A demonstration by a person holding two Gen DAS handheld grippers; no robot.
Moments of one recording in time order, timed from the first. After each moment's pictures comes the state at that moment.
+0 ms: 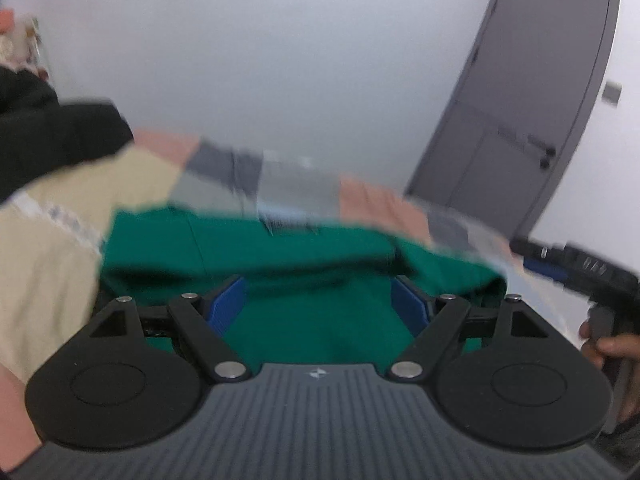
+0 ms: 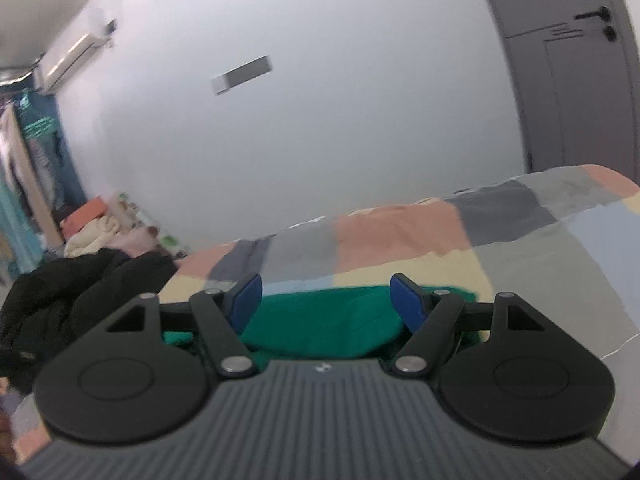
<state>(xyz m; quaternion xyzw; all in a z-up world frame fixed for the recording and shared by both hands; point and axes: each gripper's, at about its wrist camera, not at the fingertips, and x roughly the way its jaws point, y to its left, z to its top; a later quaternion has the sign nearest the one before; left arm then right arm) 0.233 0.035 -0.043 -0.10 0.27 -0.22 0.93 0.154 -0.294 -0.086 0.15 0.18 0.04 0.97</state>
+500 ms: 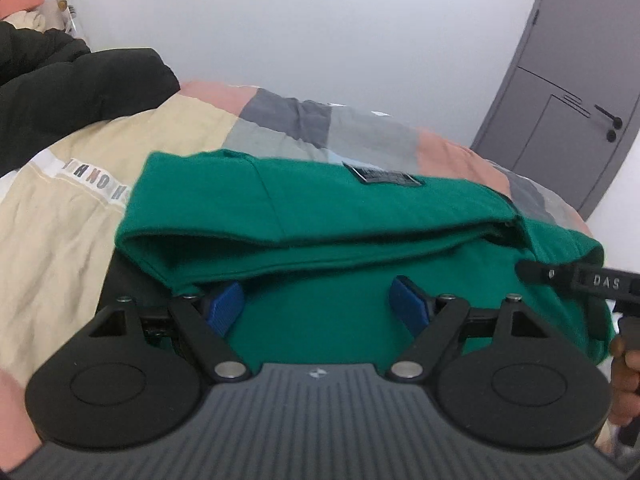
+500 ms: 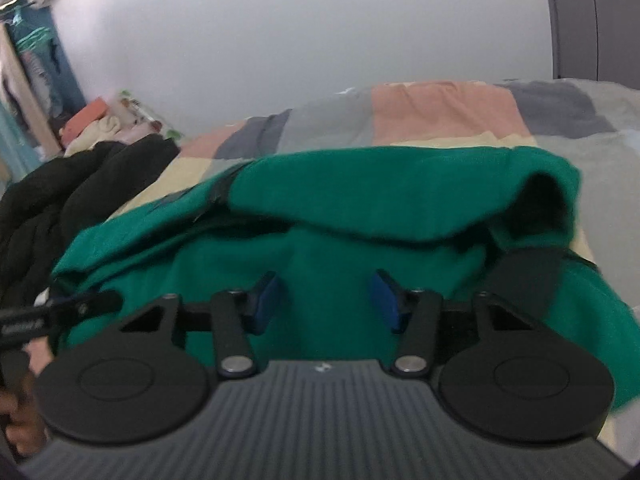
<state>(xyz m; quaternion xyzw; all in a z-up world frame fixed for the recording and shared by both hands) 0.294 0.045 -0.095 -0.08 0.33 -0.14 0.93 0.230 -0.247 -0.147 0.13 0.32 0.06 0.94</state>
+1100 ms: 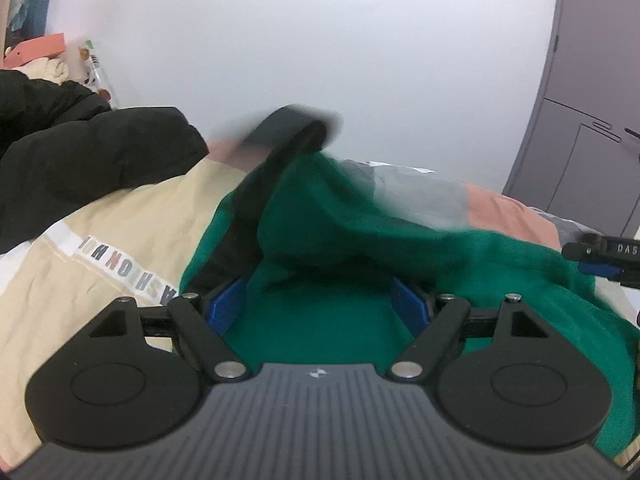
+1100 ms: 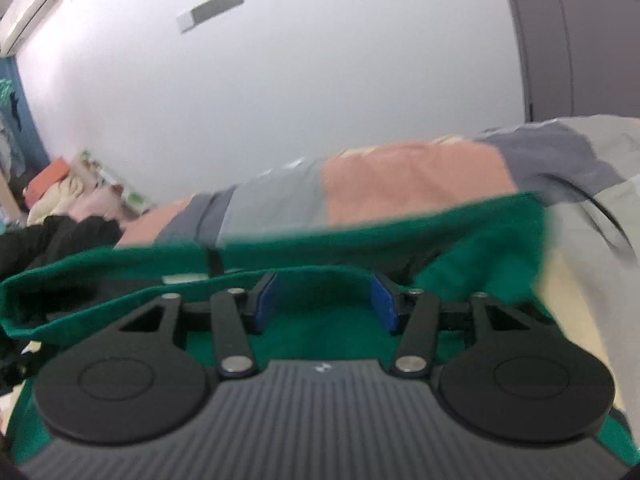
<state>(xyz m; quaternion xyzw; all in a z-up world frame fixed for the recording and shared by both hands) 0.349 0.050 -0.087 -0.06 0.26 -0.10 0.96 0.297 -0.283 -0.144 0.16 0.24 0.00 0.96</state>
